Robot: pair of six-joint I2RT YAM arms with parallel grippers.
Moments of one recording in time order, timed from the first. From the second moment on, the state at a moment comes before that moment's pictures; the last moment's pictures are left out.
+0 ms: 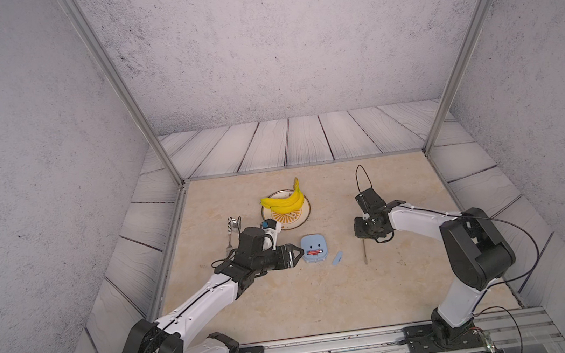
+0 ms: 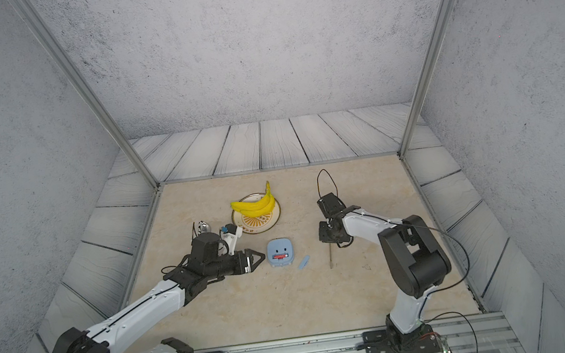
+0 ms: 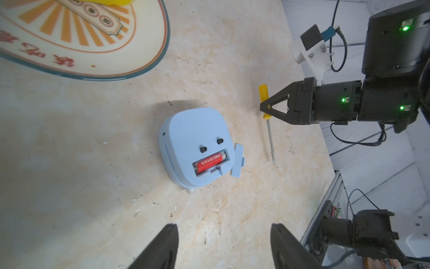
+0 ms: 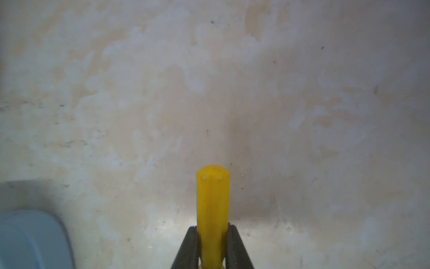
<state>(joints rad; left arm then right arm) -0.53 1.18 0.58 -0.03 0.47 -0.55 0.41 1.66 1.00 -0.48 0.00 0.52</state>
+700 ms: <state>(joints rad) -0.83 1.54 0.94 0.16 0.61 -0.51 0.41 1.11 0.80 -0.24 -0.31 0.70</state>
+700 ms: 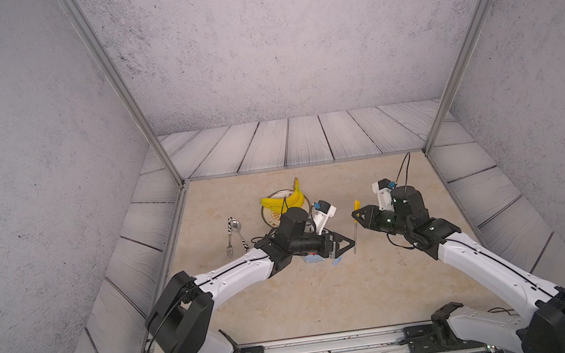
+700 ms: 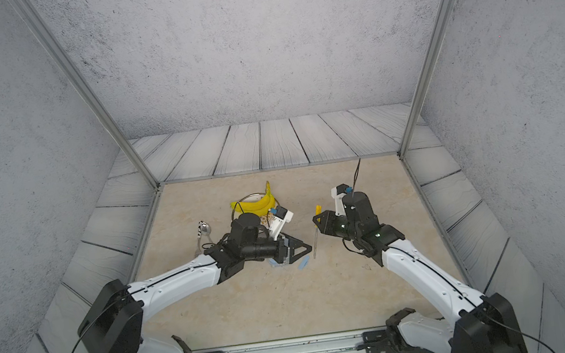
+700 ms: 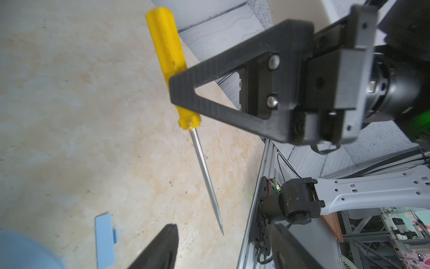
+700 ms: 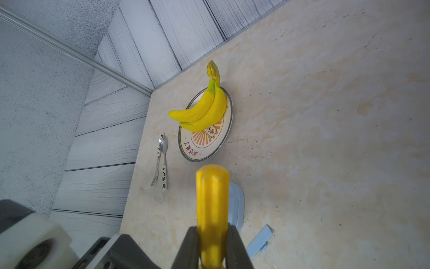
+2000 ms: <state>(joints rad) -0.66 1.44 0.93 0.16 0.81 -0.47 0.39 0.85 0.80 -0.27 -0.51 0.39</state>
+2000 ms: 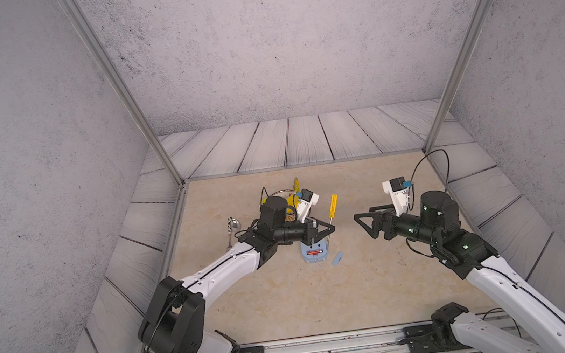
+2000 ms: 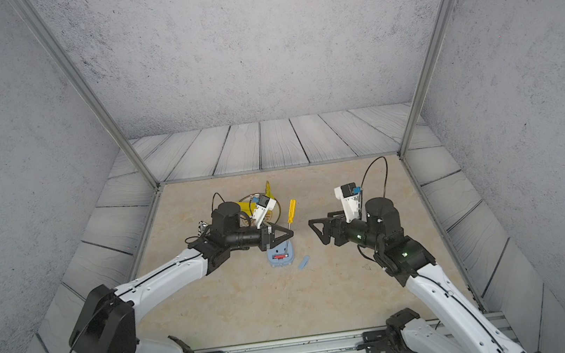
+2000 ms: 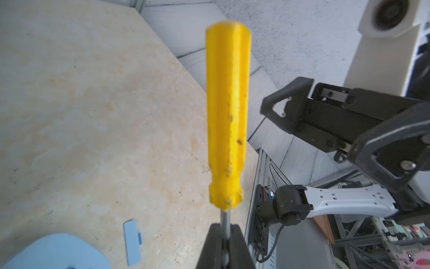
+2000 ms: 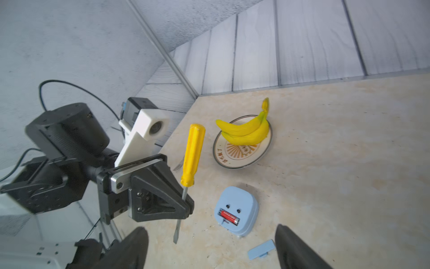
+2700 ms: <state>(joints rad) -0.70 1.39 0.98 0.09 1.02 -0.23 0.39 1.12 0.94 -0.12 -1.08 0.24</state>
